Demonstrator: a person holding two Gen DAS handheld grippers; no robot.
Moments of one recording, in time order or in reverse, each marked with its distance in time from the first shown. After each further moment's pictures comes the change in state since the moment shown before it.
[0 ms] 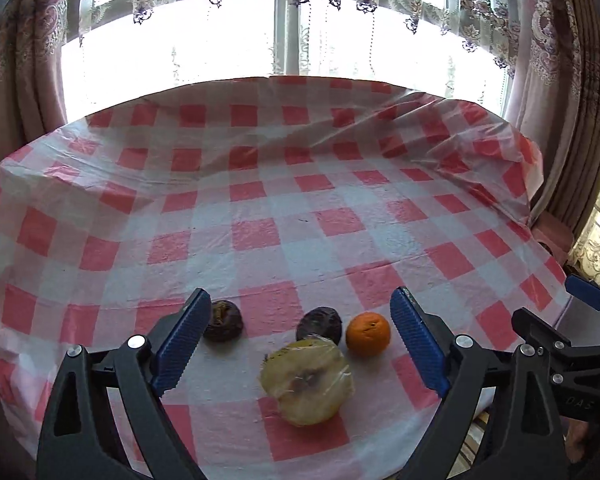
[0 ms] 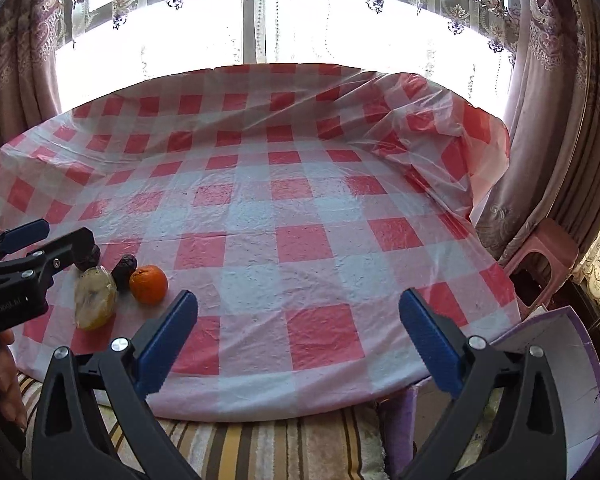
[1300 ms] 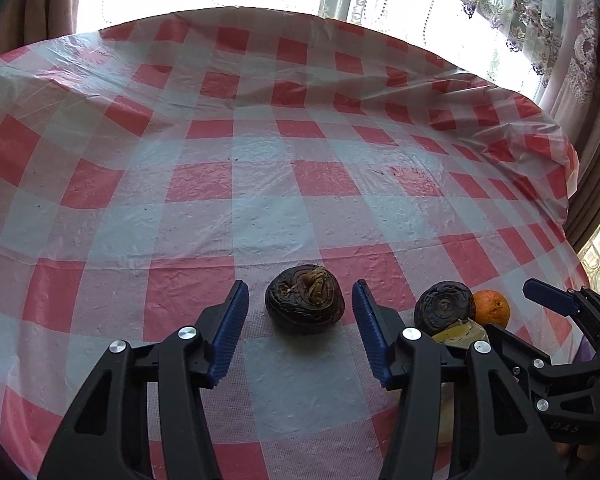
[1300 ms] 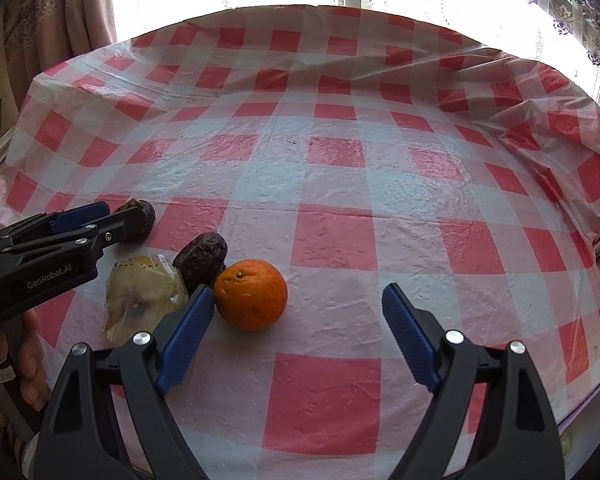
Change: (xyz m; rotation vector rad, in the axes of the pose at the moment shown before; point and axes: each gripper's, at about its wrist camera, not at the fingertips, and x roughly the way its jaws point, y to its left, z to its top) left arm 0.075 0.084 -0.029 -0.135 0.134 -0.071; right arm 0.083 0.101 0.003 -0.163 0.136 0.217
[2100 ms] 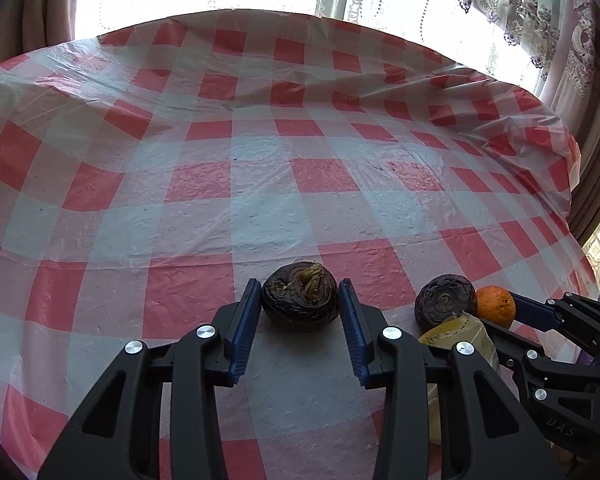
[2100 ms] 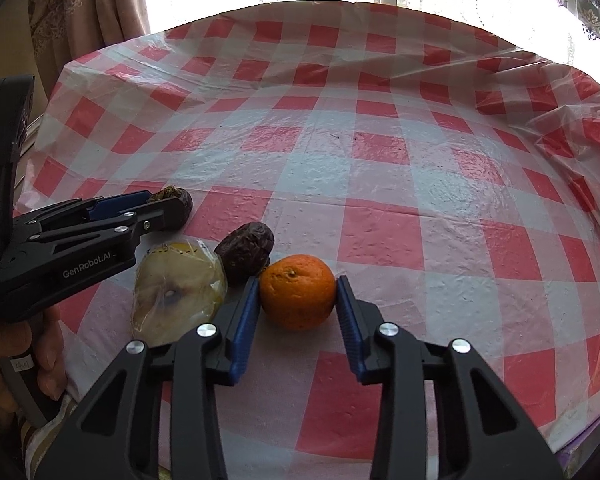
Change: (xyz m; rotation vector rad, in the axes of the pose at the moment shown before) left arm -0.001 -0.004 -0.003 0.022 -0.006 0.020; right arm 0.003 0.011 -0.004 -0.041 0.008 0.114
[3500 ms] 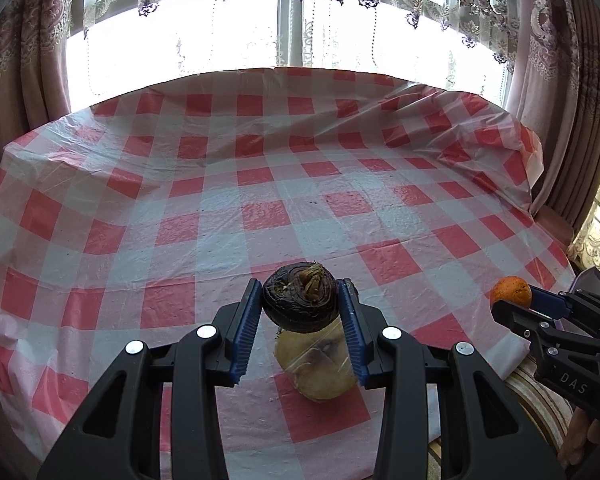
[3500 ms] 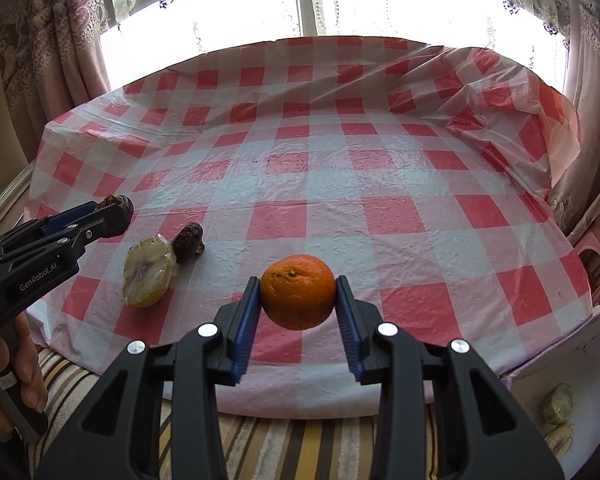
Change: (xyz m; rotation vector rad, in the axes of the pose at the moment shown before) left arm -0.074 -0.079 -0.008 0.122 -0.117 0.024; right arm -0.092 -0.060 -0.041 0.167 -0.110 -0.105
